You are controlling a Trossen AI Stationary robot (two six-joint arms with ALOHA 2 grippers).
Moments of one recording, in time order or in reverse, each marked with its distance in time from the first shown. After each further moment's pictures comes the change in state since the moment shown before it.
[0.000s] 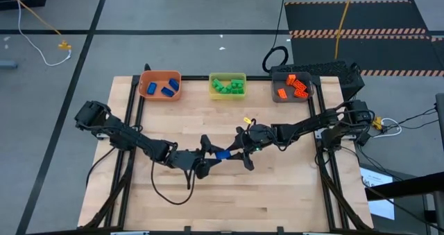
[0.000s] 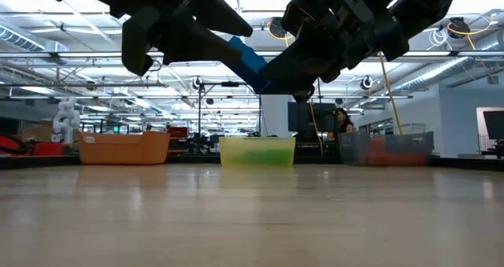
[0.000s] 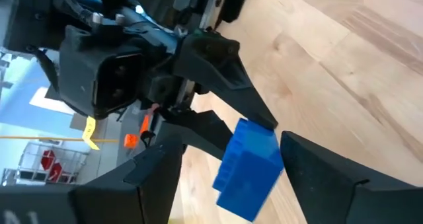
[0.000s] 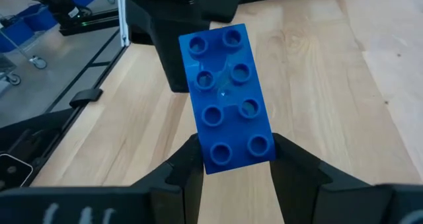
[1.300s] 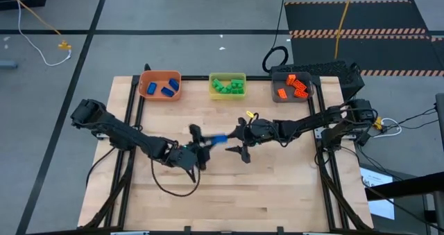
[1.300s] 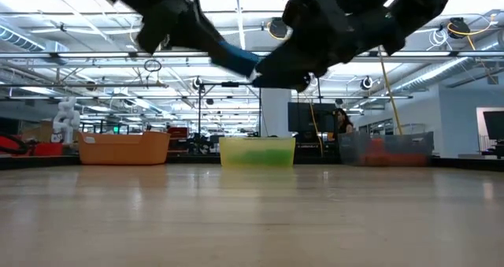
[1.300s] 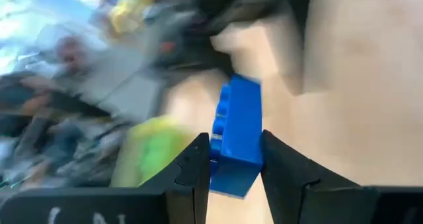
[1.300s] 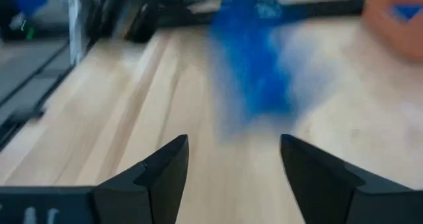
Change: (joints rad) left arm 0.019 -0.053 0.090 -0.327 -0.281 -0.413; right arm -0.004 -0.039 0.002 0.009 0.127 -0.085
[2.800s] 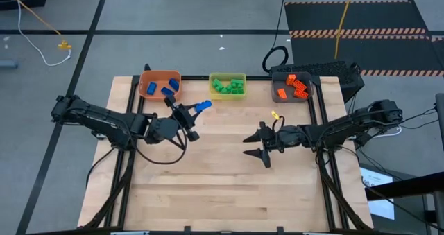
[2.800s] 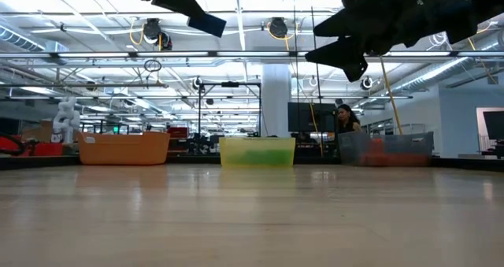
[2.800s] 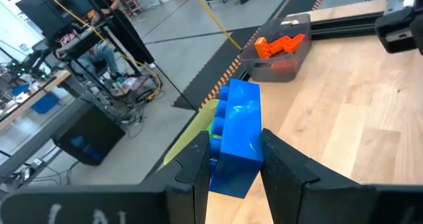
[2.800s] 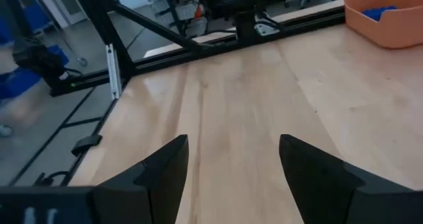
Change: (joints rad) left arm 0.162 -0.328 0.050 -0.251 -0.092 -0.304; right arm 0.088 -0.355 -0.276 0.039 0.140 0.224
